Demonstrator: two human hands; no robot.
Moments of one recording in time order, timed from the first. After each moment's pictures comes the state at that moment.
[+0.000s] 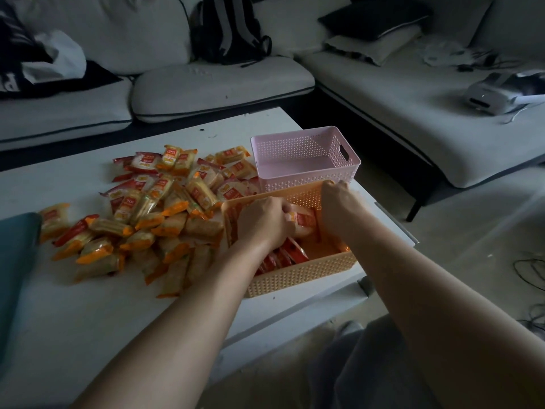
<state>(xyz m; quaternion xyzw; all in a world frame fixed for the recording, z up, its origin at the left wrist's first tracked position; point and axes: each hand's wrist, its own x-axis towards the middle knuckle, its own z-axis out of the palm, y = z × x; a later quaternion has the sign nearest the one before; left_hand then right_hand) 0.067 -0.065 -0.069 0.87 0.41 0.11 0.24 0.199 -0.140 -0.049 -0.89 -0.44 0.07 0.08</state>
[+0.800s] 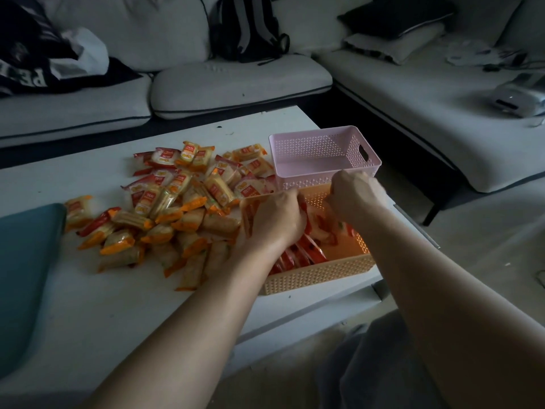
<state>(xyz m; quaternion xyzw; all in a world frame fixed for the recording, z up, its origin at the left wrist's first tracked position) 0.061 -0.063 -0.064 0.88 0.39 0.16 0.22 0.199 -0.125 -0.042 -0.90 -0.43 -0.01 0.09</state>
